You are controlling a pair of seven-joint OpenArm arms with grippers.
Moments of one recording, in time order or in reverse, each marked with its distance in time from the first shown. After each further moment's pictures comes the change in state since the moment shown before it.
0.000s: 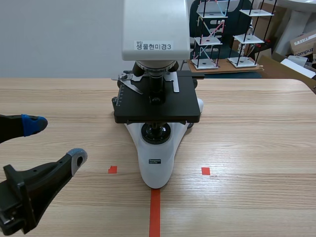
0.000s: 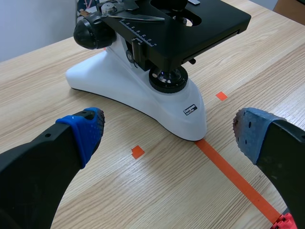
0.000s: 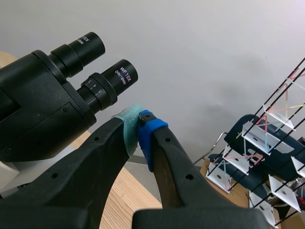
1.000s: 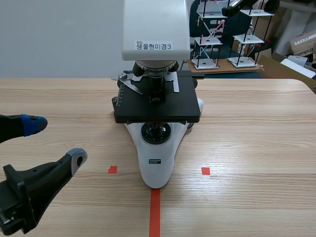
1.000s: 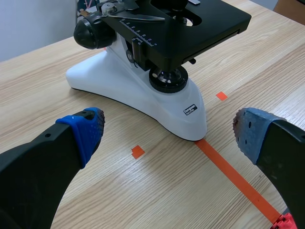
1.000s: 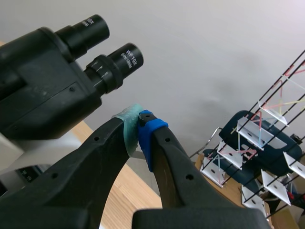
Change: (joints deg) left arm 0.0 0.0 0.0 0.0 0.0 0.0 0.0; right arm -6.0 0.9 1.2 3.8 -4.0 -2.5 2.3
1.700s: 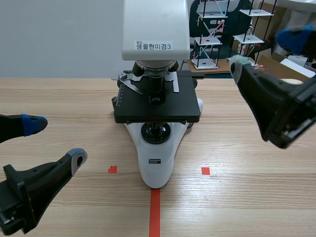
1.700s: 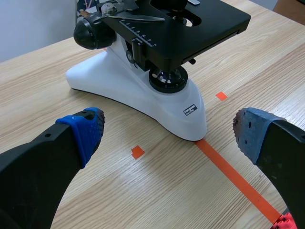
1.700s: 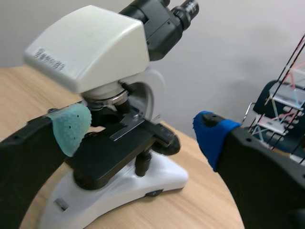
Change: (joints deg) left arm 0.0 0.0 0.0 0.0 0.0 0.0 0.0; right arm -57.6 1.5 19.8 19.9 -1.1 -3.8 28.5
